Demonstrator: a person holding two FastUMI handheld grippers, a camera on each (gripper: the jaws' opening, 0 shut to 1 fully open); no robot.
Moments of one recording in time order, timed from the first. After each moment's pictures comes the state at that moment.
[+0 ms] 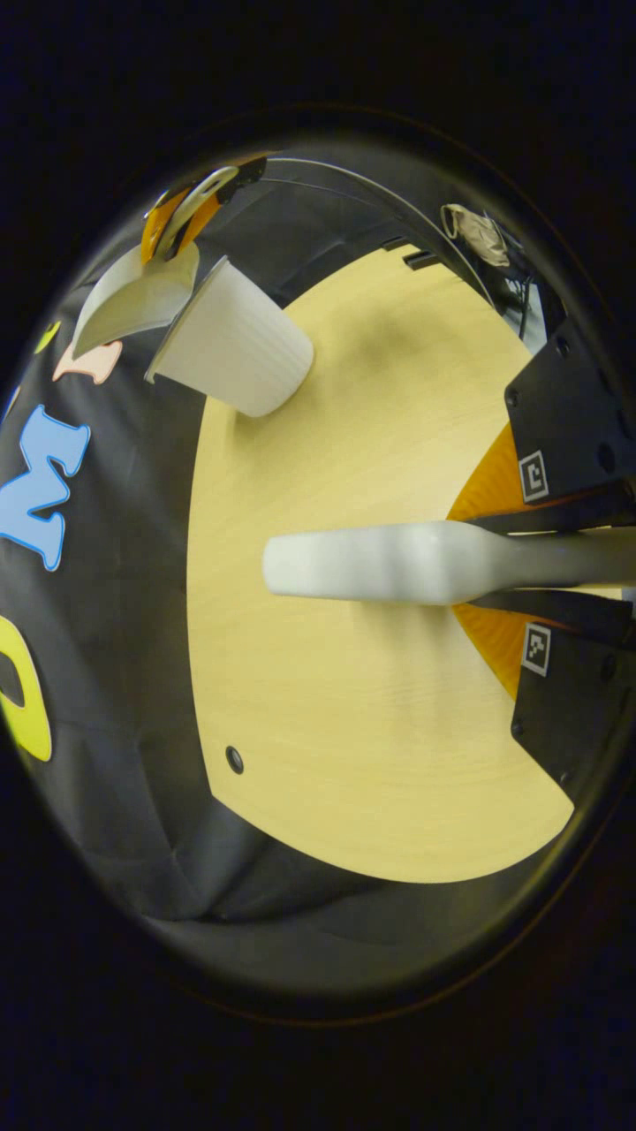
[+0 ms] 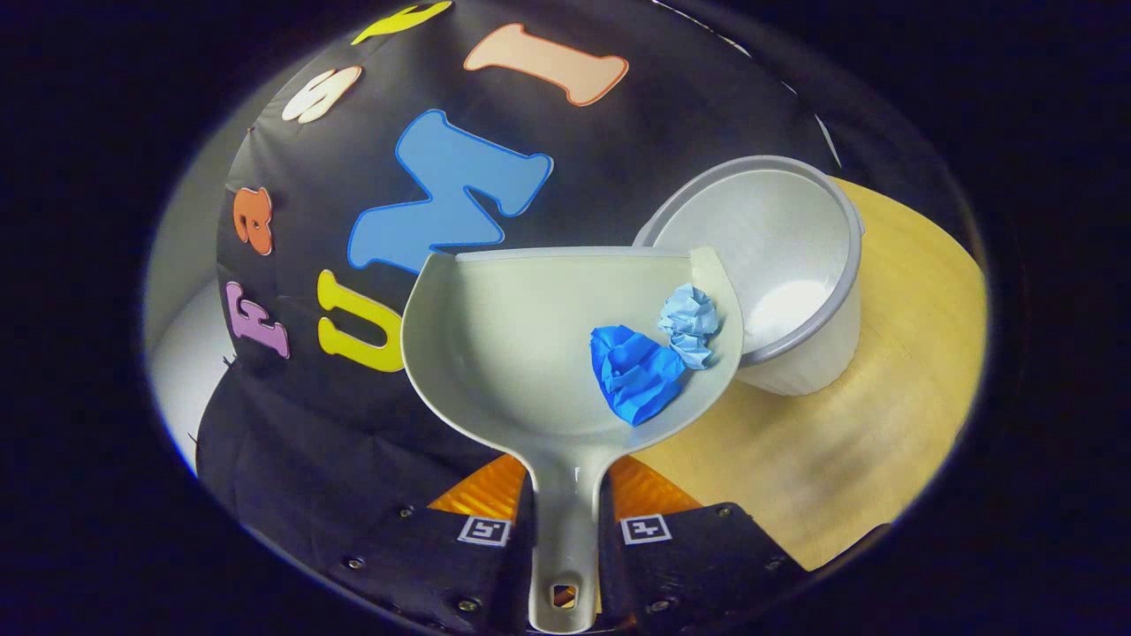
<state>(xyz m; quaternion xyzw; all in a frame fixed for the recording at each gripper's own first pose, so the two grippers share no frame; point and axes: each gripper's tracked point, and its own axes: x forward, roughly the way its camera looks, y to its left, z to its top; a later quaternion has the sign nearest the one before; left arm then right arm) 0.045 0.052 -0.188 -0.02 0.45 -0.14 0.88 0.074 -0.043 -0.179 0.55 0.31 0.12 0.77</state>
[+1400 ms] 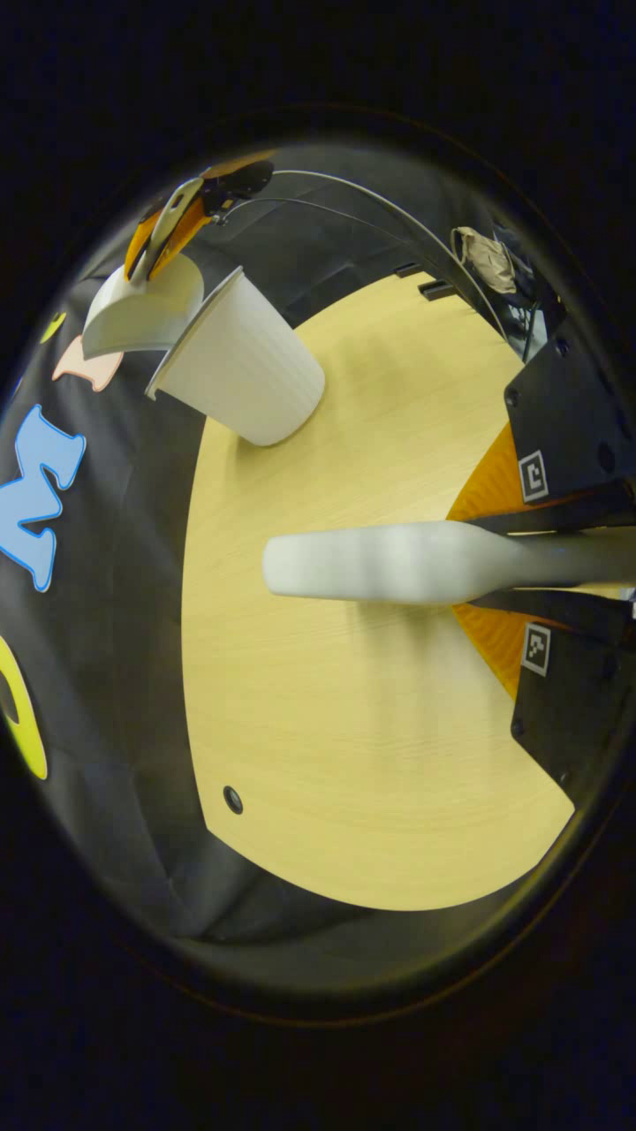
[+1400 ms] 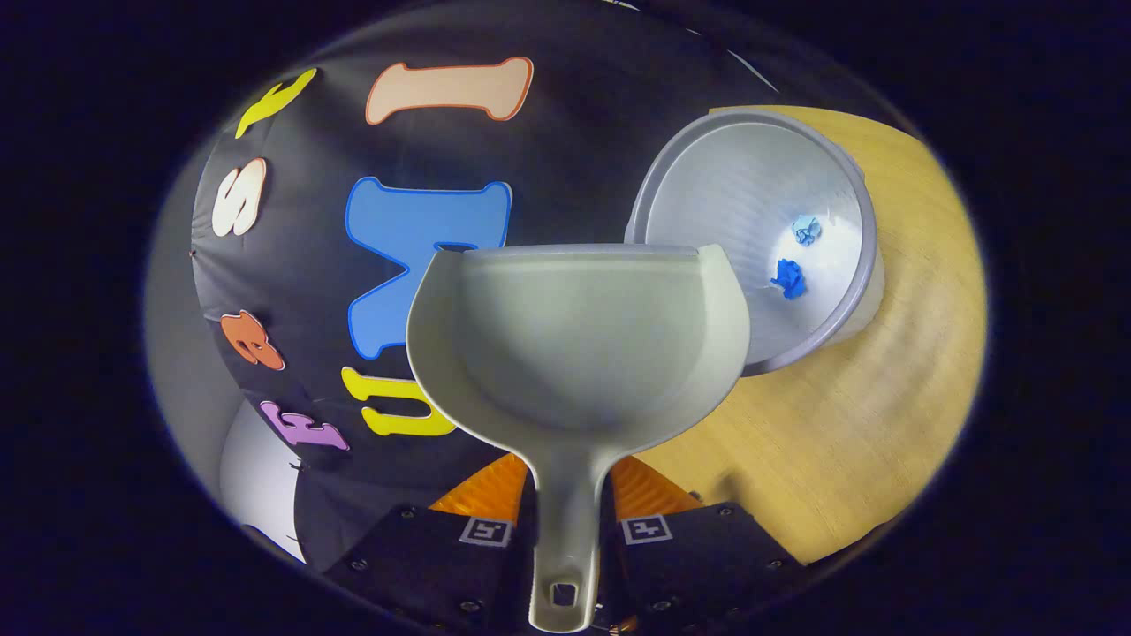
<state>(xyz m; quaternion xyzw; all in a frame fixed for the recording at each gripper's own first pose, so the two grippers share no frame) 0.061 0.019 -0.178 -0.06 0.47 -0.15 0.87 0.064 -0.062 -0.157 0.64 0.30 0.11 0.70</state>
